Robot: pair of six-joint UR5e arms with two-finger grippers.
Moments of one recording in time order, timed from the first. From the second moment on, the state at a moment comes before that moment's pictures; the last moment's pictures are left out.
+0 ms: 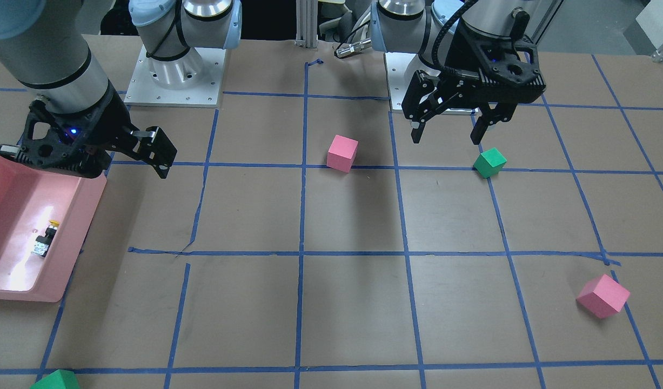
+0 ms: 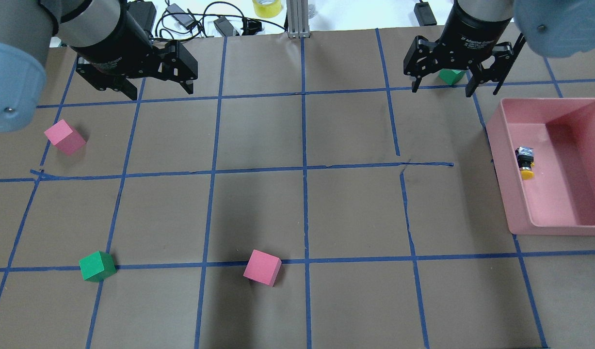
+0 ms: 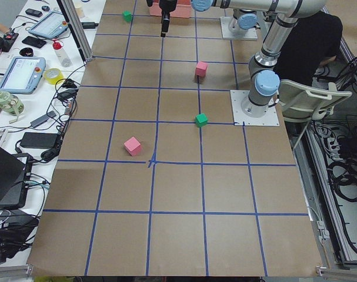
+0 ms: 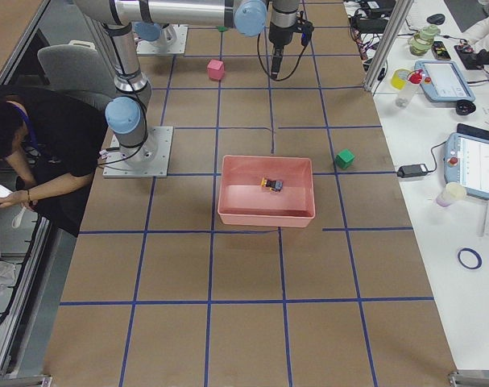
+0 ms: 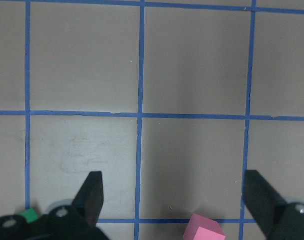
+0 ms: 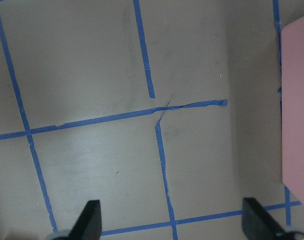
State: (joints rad) left arm -1.61 -1.53 -1.57 -1.41 1.54 -0.09; right arm 1.55 -1.46 1.49 -1.57 -1.57 0.13
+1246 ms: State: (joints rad) left arm -1.61 -1.53 -1.57 -1.41 1.54 -0.10; right arm 1.54 -1.45 1.49 -1.59 -1.57 0.14
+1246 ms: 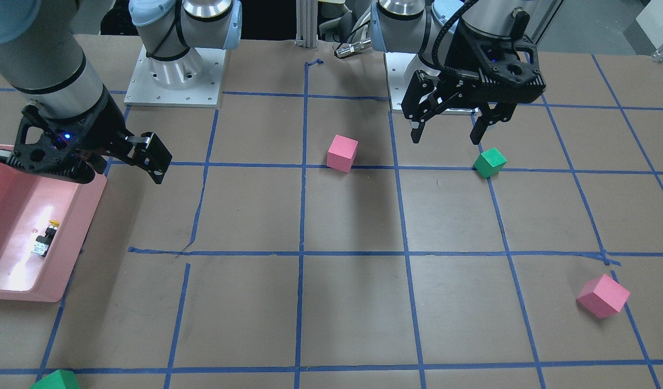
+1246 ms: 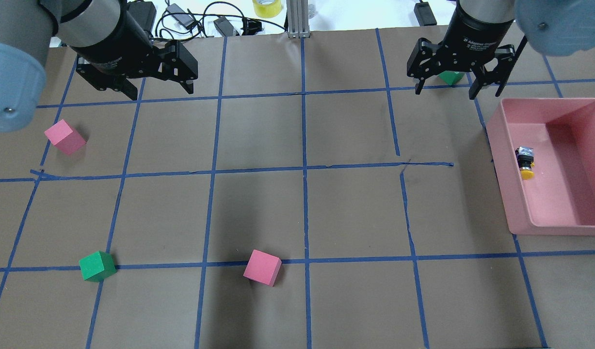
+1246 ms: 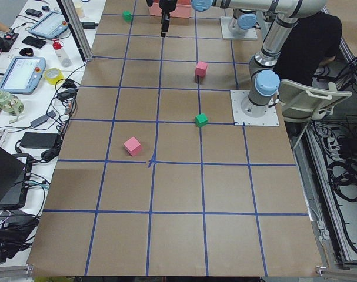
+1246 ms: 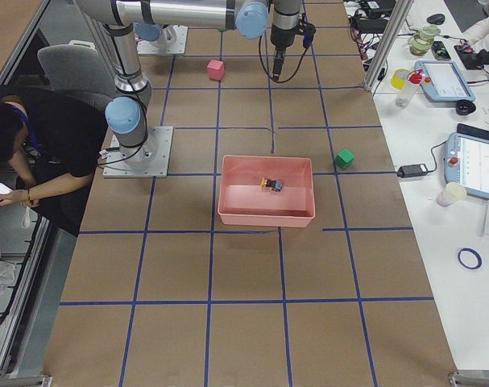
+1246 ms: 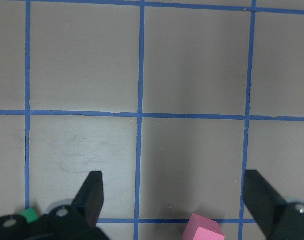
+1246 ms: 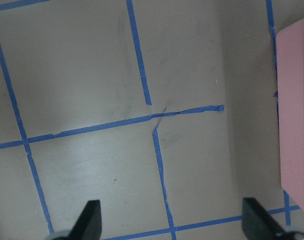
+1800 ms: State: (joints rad) left arm -1.61 -1.53 -1.57 -1.41 1.53 -0.10; right arm 1.53 -1.44 1.49 -1.59 -1.57 0.13
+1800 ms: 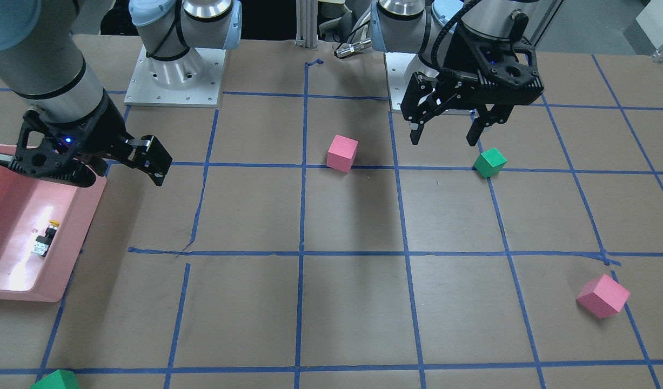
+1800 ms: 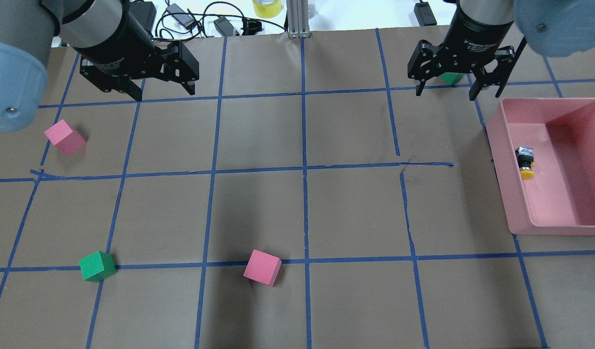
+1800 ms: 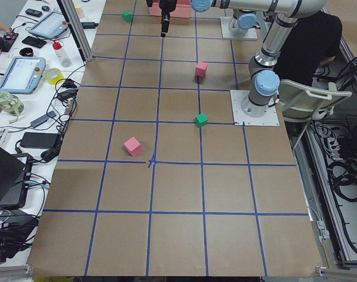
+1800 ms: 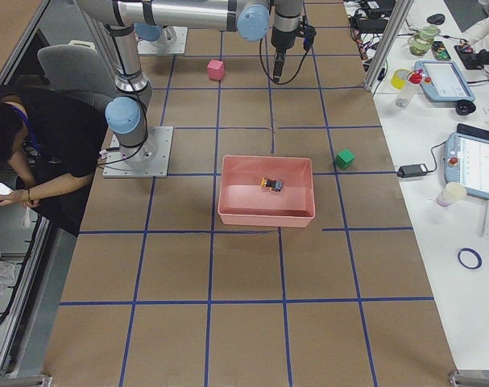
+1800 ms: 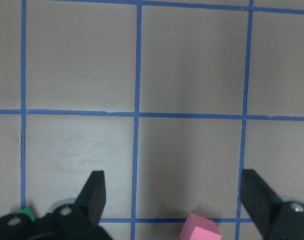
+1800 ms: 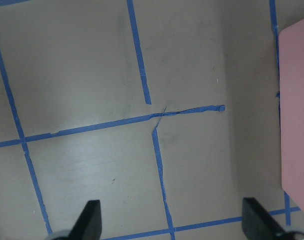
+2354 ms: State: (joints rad) left arm -1.62 -1.54 -1.57 -1.41 1.53 -0.10; right arm 1.39 -1.43 1.49 -1.60 -1.56 0.00
